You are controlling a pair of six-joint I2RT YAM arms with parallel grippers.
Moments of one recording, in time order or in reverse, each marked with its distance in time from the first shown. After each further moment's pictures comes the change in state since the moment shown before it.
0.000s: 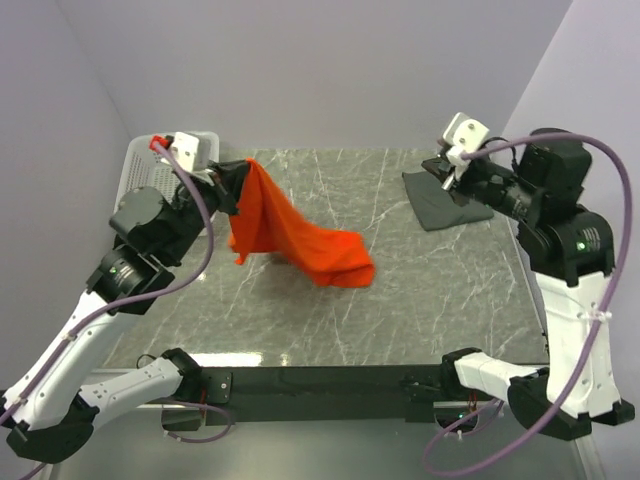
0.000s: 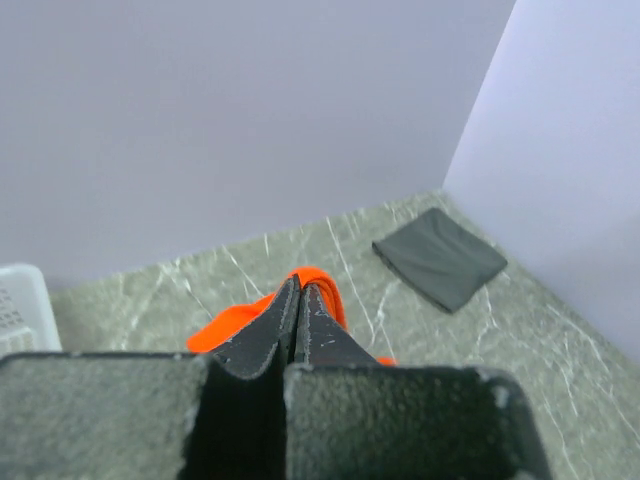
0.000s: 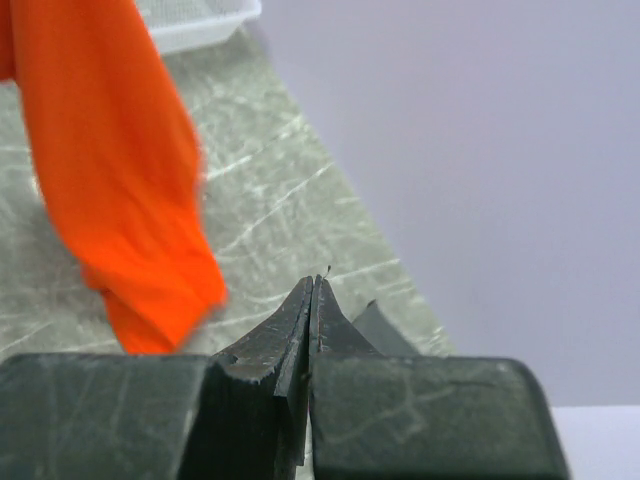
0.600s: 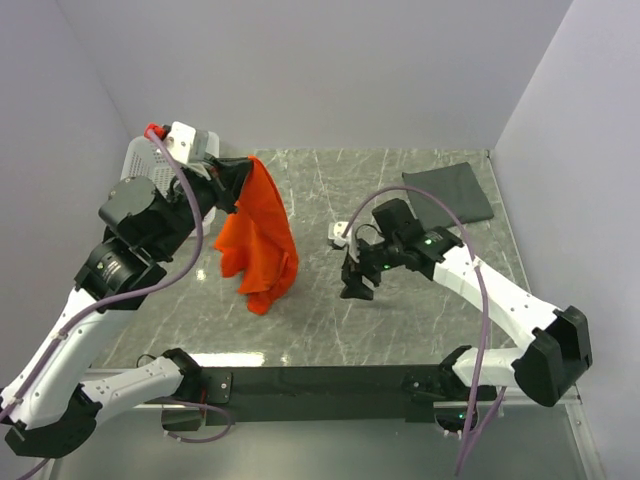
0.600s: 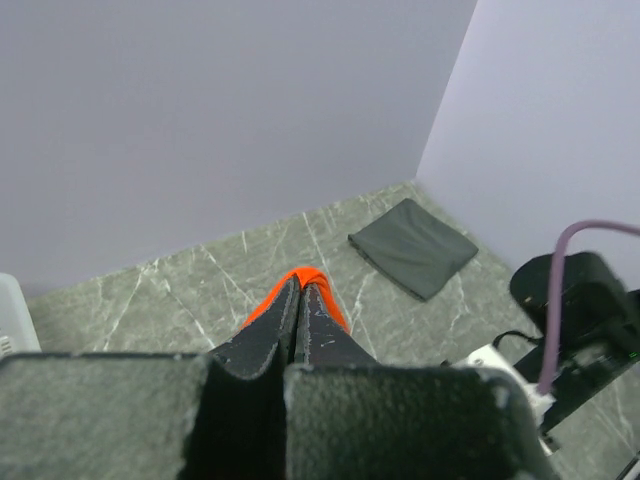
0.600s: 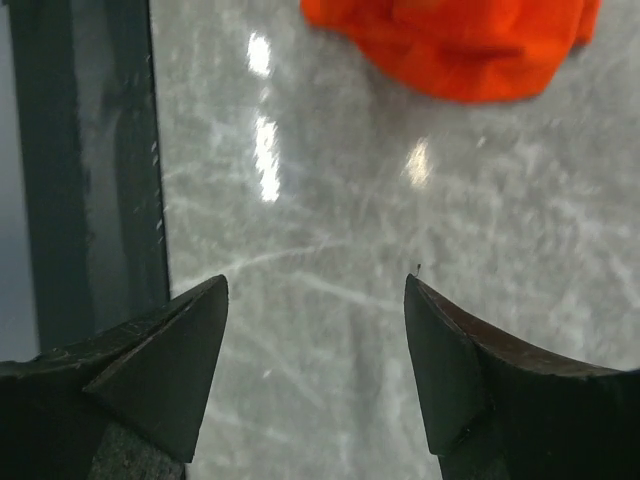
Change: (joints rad) left arm 0.000 0.035 0.135 -0.115 0.066 -0.012; right arm 0.365 0.097 -0.802 0.243 -0.179 0.060
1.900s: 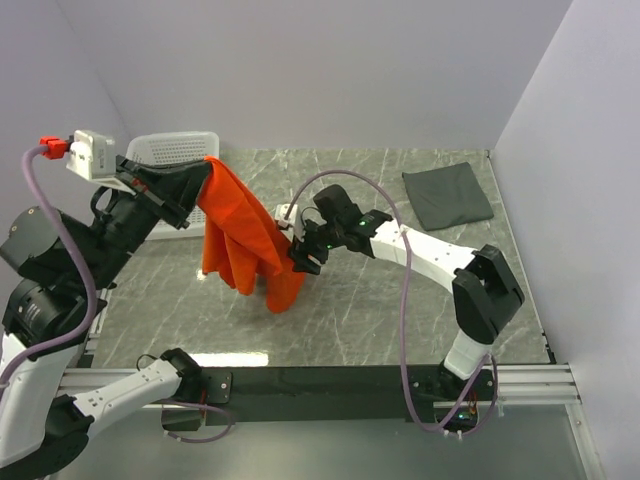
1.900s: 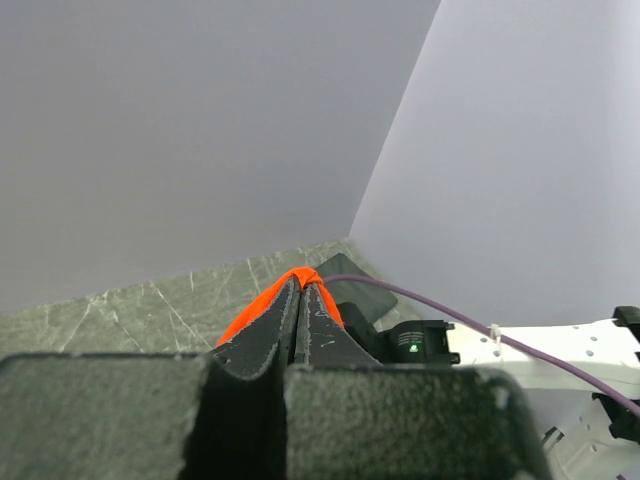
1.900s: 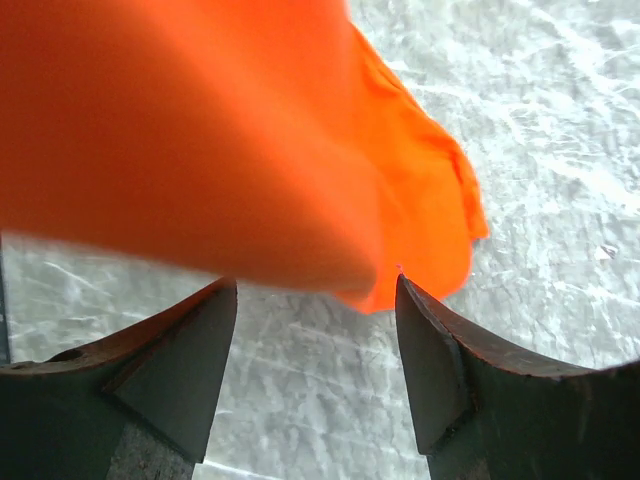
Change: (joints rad) left arm 0.000 -0.102 0.195 -0.159 0.026 -0.153; right arm 0.153 0.452 0.242 0.348 0.166 0.116
